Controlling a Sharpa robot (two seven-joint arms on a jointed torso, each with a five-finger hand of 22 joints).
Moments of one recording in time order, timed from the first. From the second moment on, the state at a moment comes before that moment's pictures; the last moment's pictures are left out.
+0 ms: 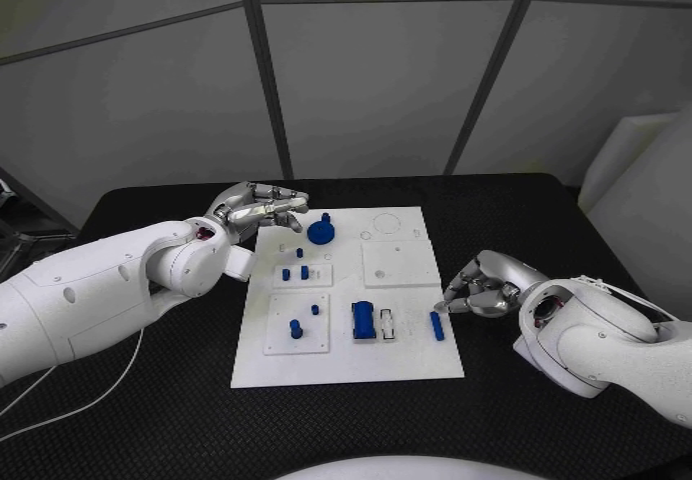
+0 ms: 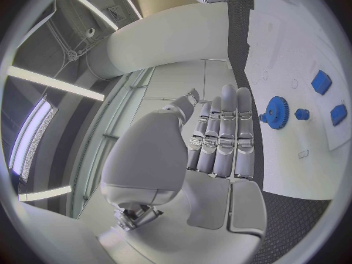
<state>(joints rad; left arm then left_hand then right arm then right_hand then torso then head) 1.12 -0.81 0.08 1.34 -0.17 -0.12 0.22 1.37 -0.12 0.34 0.01 0.05 1.04 0.17 0.07 0.09 1.20 0.11 0.07 0.07 1.18 0.04 0.53 0.50 0.19 0.95 0.15 0.53 0.66 0.97 -1.10 0.08 1.91 -1.40 -0.40 -0.58 1.32 -0.03 -0.21 0.11 0.24 1.20 0.04 0.07 0.42 1.41 -0.03 1.14 1.19 1.46 -0.10 1.43 1.31 0.02 1.47 0.01 1.55 1.31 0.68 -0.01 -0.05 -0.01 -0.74</state>
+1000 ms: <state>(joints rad) 1.12 -0.81 0.08 1.34 -0.17 -0.12 0.23 1.37 -0.12 0.34 0.01 0.05 1.04 0.17 0.07 0.09 1.20 0.11 0.07 0.07 1.18 0.04 0.53 0.50 0.19 0.95 0.15 0.53 0.66 0.94 -1.03 0.07 1.89 -1.51 -0.26 -0.69 1.29 -0.03 -0.22 0.16 0.26 1.22 0.03 0.07 0.42 1.41 -0.03 1.14 1.19 1.46 -0.10 1.43 1.31 0.02 1.47 0.01 1.54 1.31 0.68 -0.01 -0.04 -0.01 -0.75</state>
